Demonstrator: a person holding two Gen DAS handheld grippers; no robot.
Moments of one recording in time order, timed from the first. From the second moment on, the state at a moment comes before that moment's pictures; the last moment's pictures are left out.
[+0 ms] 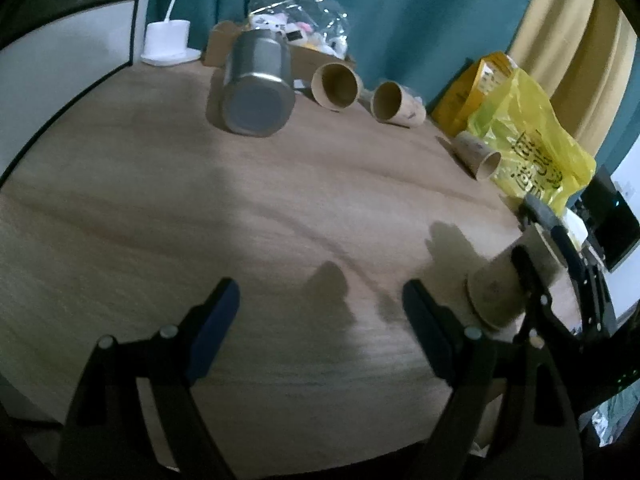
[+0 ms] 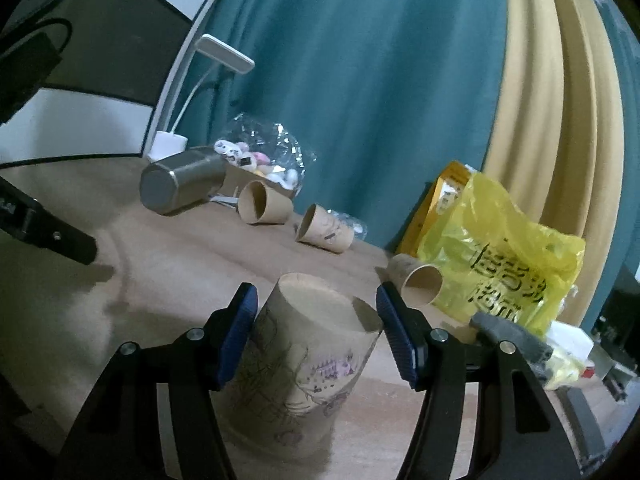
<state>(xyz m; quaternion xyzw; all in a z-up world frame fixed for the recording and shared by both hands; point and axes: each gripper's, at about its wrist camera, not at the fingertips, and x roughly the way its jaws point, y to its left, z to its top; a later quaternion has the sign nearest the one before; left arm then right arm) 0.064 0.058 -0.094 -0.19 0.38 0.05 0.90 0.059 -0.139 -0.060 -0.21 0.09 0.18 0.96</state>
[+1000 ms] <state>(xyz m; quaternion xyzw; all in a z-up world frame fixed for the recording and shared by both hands) 0.002 0.004 -0.027 -0.10 0.26 0.04 0.96 0.030 -0.179 0.010 -0.03 0.23 0.21 0.95</state>
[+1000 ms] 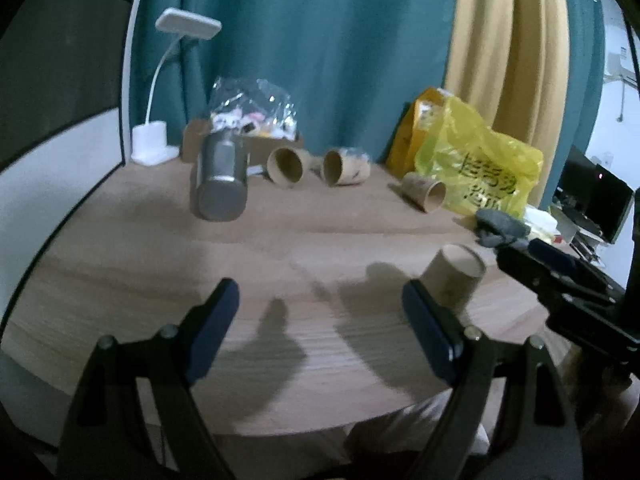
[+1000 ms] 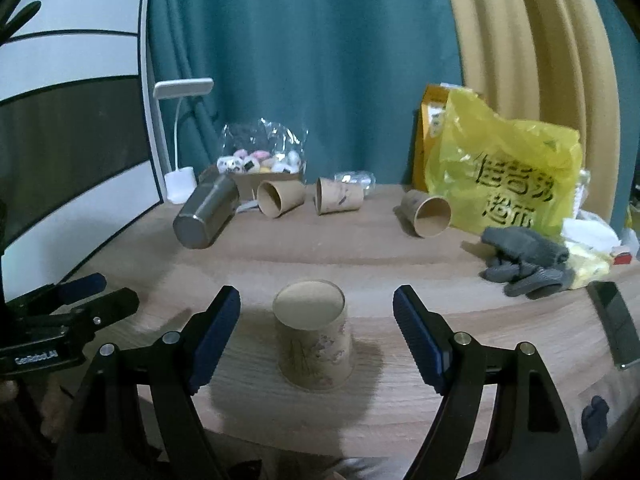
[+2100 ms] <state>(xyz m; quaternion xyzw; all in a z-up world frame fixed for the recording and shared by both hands) -0.026 -0.014 0.013 -0.07 0.21 0.06 0.97 0.003 -0.191 0.029 -0.03 0.20 0.20 0.96</state>
